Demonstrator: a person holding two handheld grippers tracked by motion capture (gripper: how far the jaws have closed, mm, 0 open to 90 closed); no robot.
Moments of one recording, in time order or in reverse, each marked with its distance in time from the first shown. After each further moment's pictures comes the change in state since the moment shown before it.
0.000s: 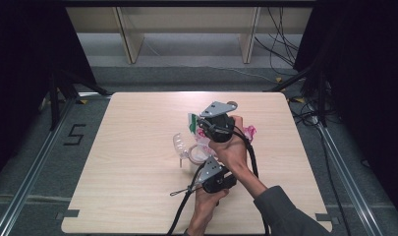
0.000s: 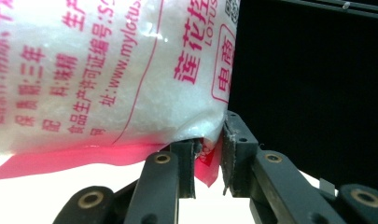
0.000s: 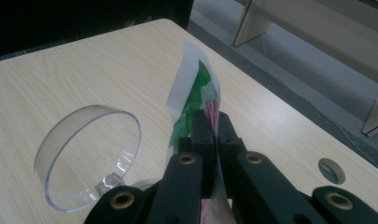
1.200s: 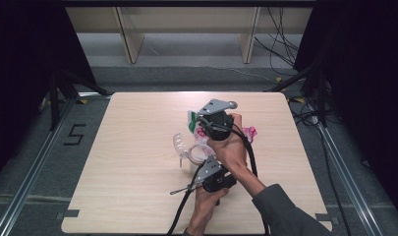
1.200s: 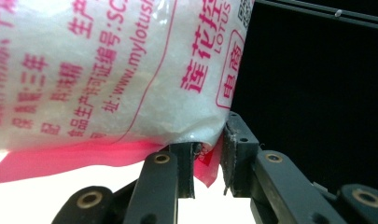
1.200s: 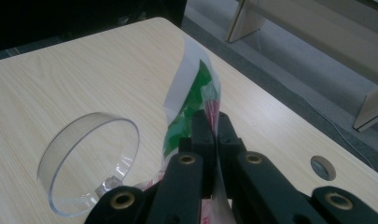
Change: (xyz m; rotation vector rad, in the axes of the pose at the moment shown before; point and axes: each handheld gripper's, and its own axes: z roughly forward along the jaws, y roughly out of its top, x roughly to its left) left arm 0.003 -0.001 0.002 -0.010 -0.021 -0.020; right arm 0.003 0.010 -0.004 0.029 -0.022 0.008
